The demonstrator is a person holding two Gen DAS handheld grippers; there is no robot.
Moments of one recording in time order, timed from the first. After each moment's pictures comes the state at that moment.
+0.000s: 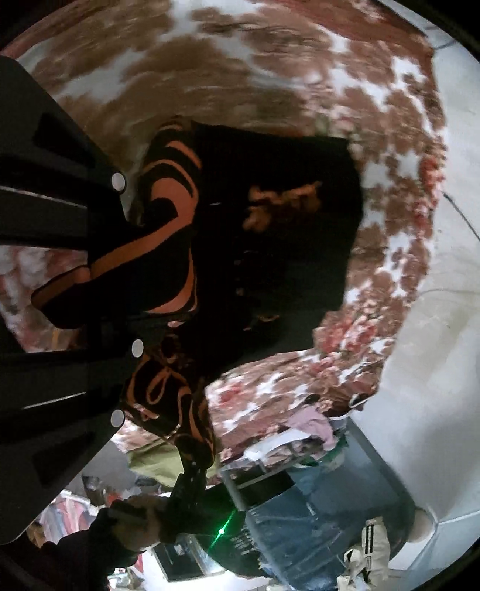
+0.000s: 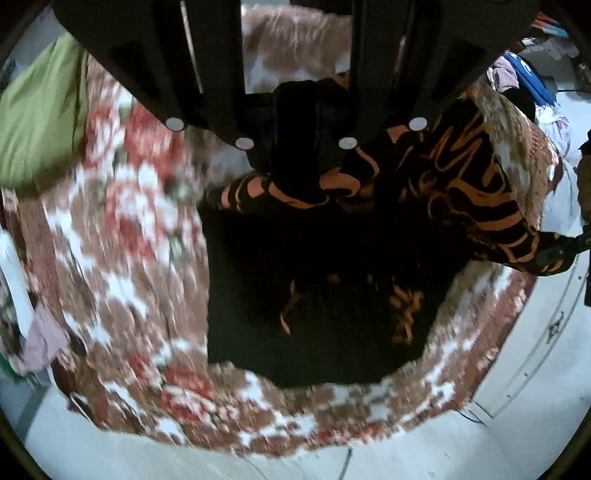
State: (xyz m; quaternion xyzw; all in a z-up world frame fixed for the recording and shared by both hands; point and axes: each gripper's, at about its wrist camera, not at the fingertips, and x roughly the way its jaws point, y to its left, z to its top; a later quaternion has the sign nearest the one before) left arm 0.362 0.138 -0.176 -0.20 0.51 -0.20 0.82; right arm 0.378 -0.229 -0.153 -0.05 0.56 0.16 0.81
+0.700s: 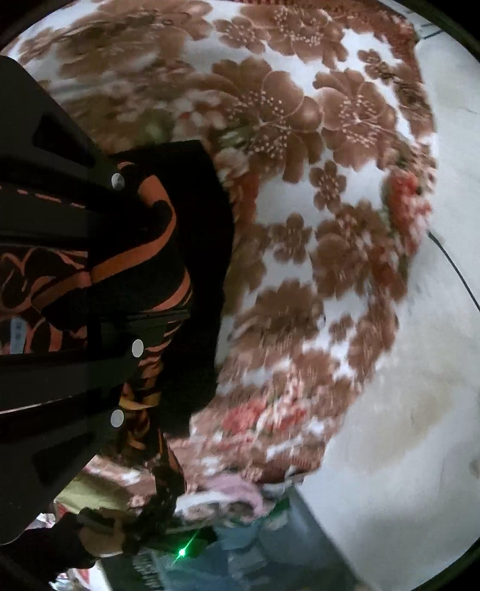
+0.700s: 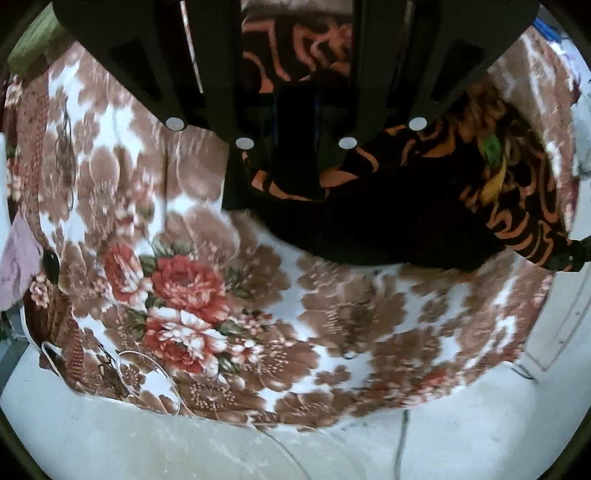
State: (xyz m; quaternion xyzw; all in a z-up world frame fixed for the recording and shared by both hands) left arm 0.693 0.198 -0.247 -0.22 0.53 -0.11 0.81; right arm 0.703 -0.216 -0.224 -0.07 0.55 0.11 0.83
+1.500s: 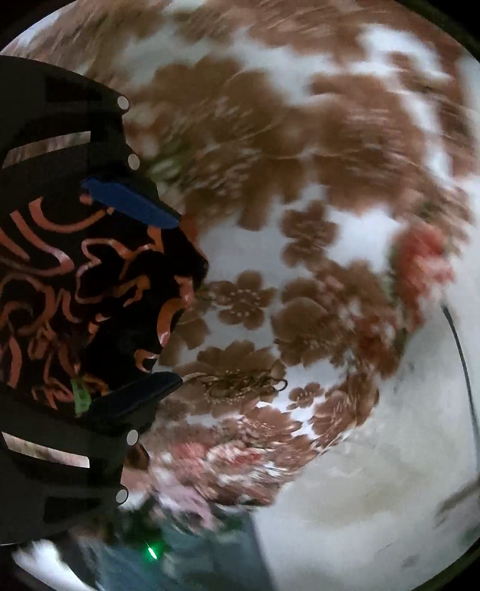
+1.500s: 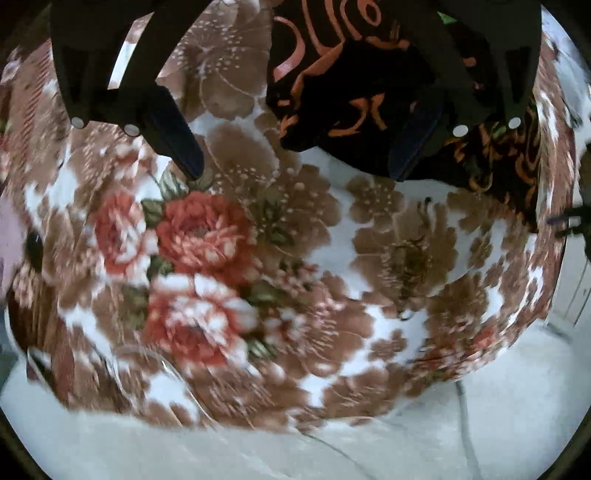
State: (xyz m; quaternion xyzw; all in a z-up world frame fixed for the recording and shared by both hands) left arm 0.777 0.262 -0.265 -0.25 0.55 -0.07 0.80; right arm 0.792 -0.242 -0.215 -0.03 0.54 0.12 0.83
